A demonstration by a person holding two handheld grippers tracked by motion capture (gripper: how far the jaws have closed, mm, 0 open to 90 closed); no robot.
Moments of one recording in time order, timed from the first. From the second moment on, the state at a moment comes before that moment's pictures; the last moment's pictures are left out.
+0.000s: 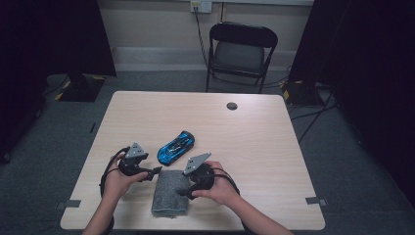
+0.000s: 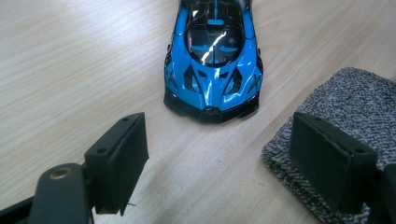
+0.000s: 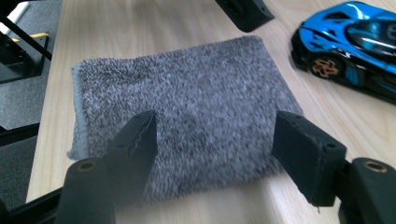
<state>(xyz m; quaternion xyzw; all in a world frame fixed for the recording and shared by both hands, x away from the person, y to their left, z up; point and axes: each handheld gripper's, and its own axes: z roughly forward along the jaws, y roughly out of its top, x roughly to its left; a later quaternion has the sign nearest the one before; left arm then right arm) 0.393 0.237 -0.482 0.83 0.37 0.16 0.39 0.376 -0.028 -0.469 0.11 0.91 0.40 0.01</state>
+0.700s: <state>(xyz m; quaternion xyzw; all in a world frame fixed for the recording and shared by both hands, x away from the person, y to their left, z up) 0.394 0.239 -0.480 0.82 0.37 0.16 0.40 0.369 -0.014 -0.492 0.11 0.92 0.37 0.04</state>
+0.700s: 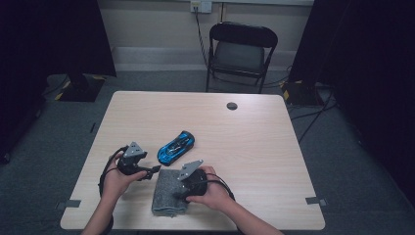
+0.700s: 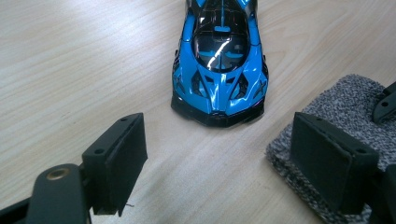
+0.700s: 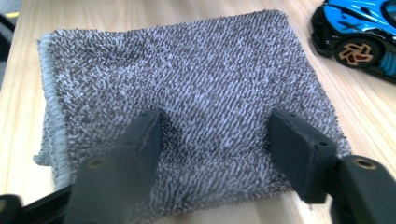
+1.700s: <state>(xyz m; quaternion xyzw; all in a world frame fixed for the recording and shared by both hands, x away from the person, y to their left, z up) 0.407 0.234 -0.491 0.82 0.38 0.15 0.40 0.389 -0.060 -0.476 0.21 0.89 0.41 0.03</state>
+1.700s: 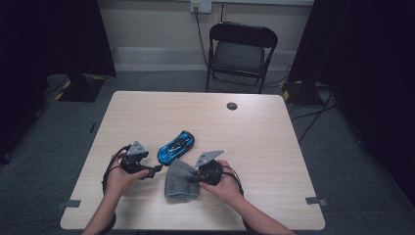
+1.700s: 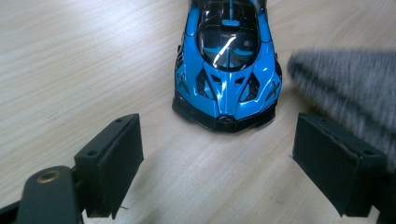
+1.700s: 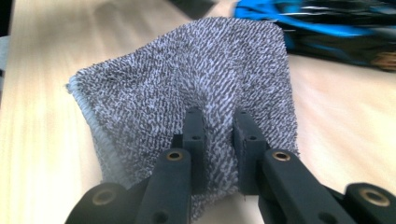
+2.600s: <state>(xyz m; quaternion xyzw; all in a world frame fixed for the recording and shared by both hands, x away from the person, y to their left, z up) 0.431 0.203 -0.502 0.84 0.36 0.17 0.37 0.405 -0.108 -0.465 0.25 0.88 0.39 0.05</state>
